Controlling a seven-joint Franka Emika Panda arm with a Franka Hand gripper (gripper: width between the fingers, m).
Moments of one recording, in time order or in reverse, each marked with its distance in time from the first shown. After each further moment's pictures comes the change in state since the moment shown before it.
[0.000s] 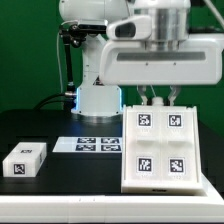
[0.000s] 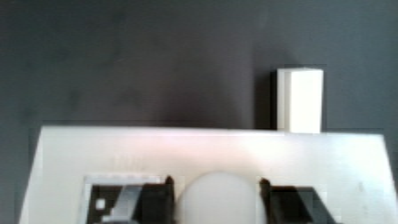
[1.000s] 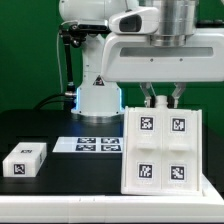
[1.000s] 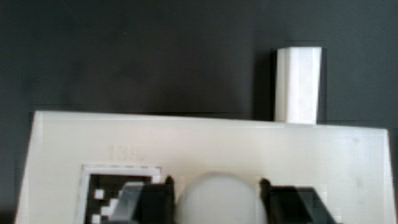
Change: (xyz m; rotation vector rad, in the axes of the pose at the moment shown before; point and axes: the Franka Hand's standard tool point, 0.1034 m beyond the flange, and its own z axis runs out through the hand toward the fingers) arm 0.012 0.000 -0.003 -0.009 -0.047 -0.039
